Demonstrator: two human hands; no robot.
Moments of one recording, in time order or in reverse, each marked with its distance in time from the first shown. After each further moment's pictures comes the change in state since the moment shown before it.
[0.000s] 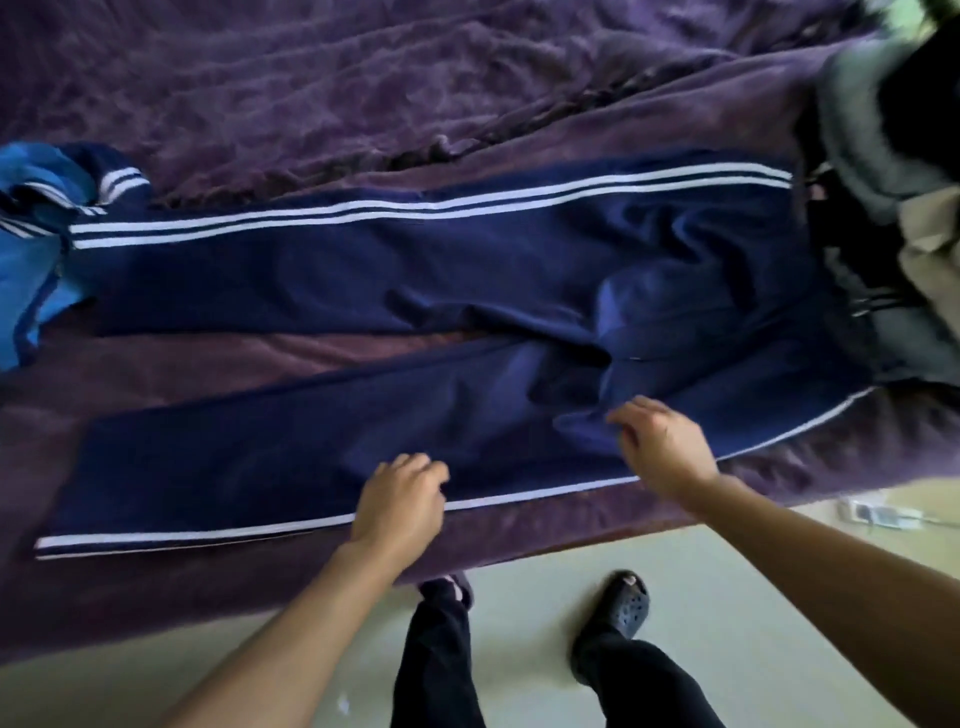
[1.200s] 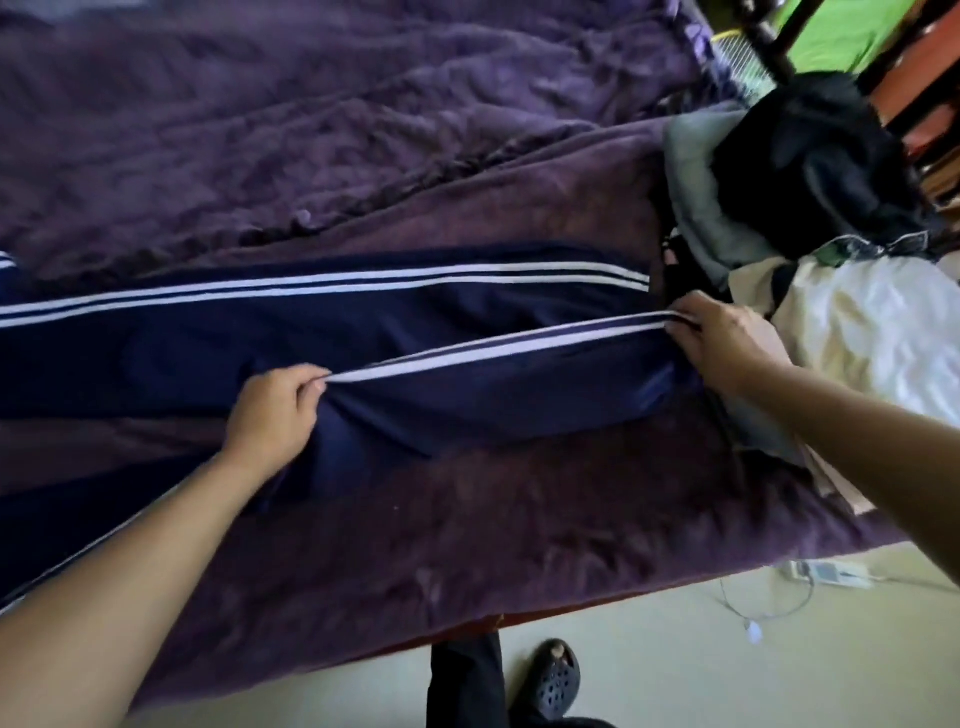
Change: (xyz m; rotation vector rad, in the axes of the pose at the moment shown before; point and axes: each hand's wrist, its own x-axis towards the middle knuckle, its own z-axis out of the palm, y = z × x) left_hand 0.163 0.087 -0.078 -0.217 0.398 -0.162; right_hand 0.118 0.233 -0.180 -0.078 0.144 0.082
